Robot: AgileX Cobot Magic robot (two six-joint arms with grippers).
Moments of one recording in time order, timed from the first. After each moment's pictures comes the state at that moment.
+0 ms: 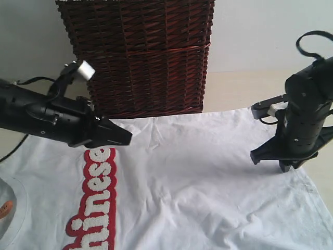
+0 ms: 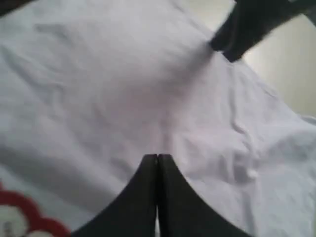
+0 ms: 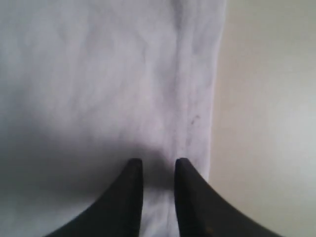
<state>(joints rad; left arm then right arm) -0.29 1.69 -0.87 -1.37 0.77 1.41 0.23 1.93 -1.03 -0.35 0.69 0.32</state>
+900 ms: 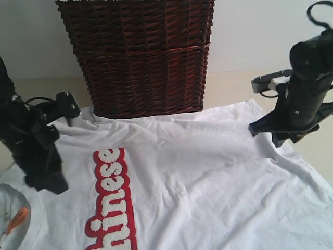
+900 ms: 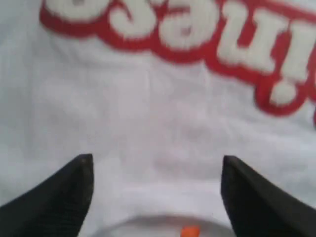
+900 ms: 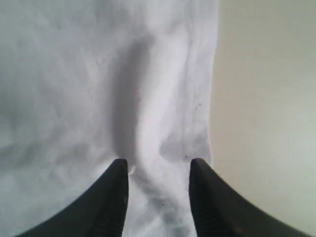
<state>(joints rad) -0.26 1.75 -1.01 -0.26 0.85 1.01 0.20 1.88 -1.17 -0.23 0.78 0.17</state>
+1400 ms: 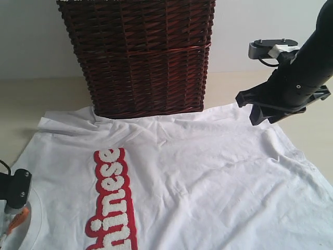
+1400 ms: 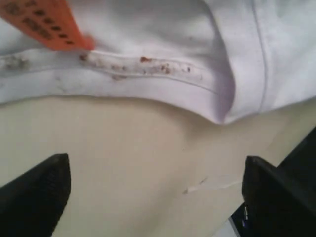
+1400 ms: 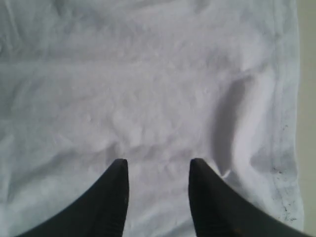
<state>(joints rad) -0.26 1.72 -0.76 0.23 1.06 0.93 0.20 1.73 -1.17 0.17 0.78 -0.10</state>
